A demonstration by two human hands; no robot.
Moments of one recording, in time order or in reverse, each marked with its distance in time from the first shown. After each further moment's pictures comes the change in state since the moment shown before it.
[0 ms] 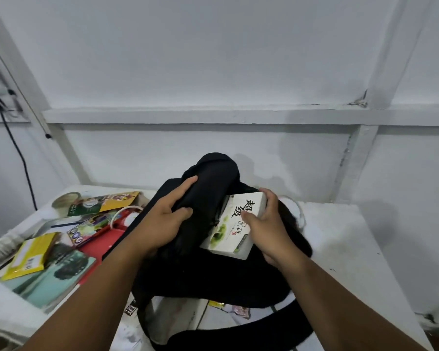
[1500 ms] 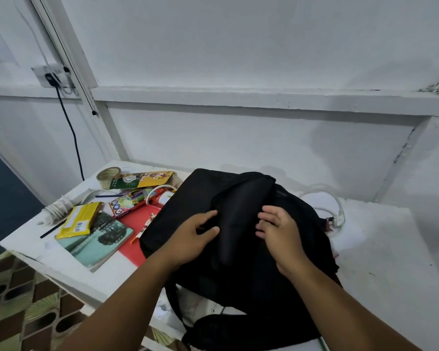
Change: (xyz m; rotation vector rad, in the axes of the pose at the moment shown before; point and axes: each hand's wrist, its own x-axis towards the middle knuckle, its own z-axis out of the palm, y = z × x) left_hand -0.032 -0.089 0.009 0.043 0.024 -0.204; right_hand -0.005 0.048 0.034 -0.100 -0.008 0.056
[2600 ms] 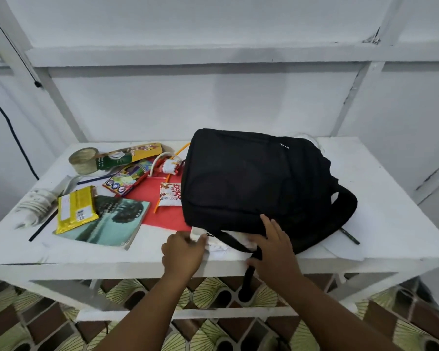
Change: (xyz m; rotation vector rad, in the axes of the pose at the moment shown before) left_hand -0.086 -0.157 -0.059 0.173 0.119 -0.238; right_hand -0.169 0.125 0.118 -1.178 0.062 -0.201
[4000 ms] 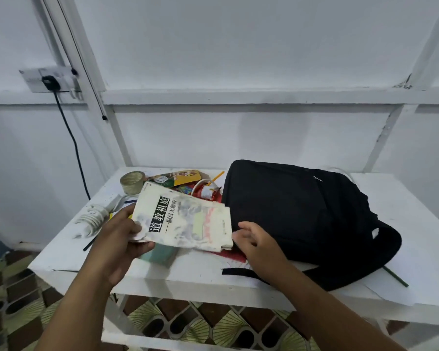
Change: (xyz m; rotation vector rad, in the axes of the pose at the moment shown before) left_hand -0.002 0.004 -0.224 -0.848 -0.062 0.042; right_hand 0.044 -0.138 -0.054 0.820 -0.190 0.124
